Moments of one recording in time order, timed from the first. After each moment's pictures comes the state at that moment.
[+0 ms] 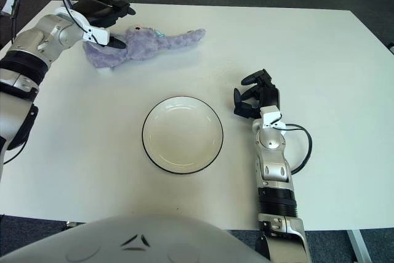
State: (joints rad) left arm -1.14 0.57 -0.51 0.99 0.82 -0.48 -0.11; right arm -0.04 -0.15 -0.13 0.01 -0.09 -0.07 -0.13
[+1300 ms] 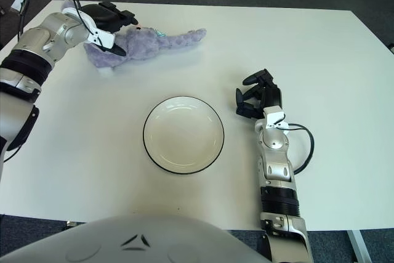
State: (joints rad) left arm -1.14 0.57 -0.56 0.91 0.84 -0.43 -0.31; right arm -0.04 -0.16 -0.16 0.03 -0.07 -0.10 -0.10
